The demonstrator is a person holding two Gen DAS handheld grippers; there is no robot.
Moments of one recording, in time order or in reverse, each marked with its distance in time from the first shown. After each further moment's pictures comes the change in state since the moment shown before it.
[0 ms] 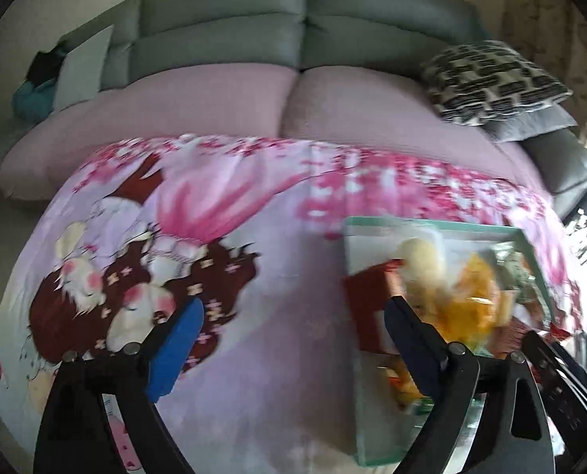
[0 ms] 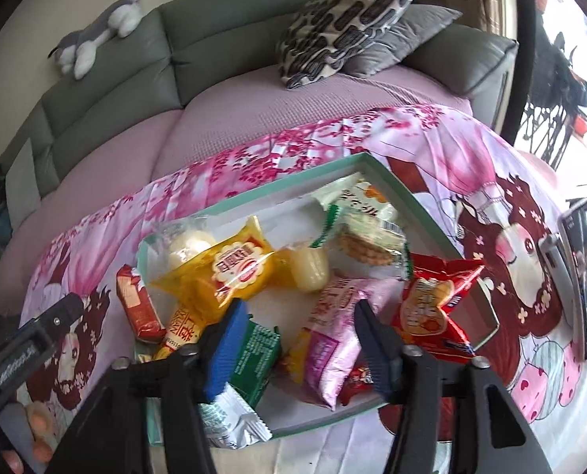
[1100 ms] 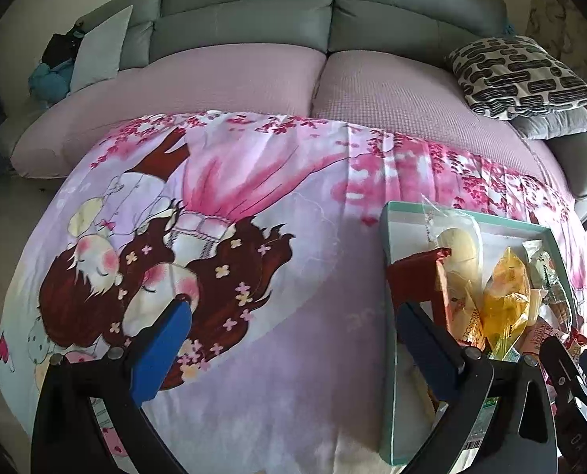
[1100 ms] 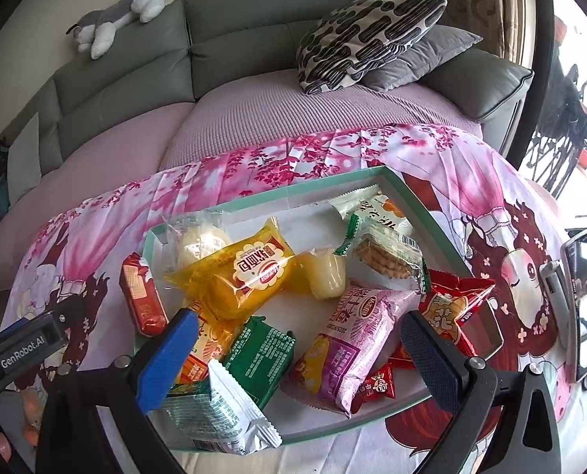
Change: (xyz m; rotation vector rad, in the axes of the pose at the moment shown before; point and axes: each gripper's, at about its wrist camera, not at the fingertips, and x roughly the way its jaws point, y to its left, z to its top) left arm 0.011 0.017 -0.005 -0.048 0.061 0.059; right arm -0.002 0.019 -0.001 -0.082 -0.030 -0.028
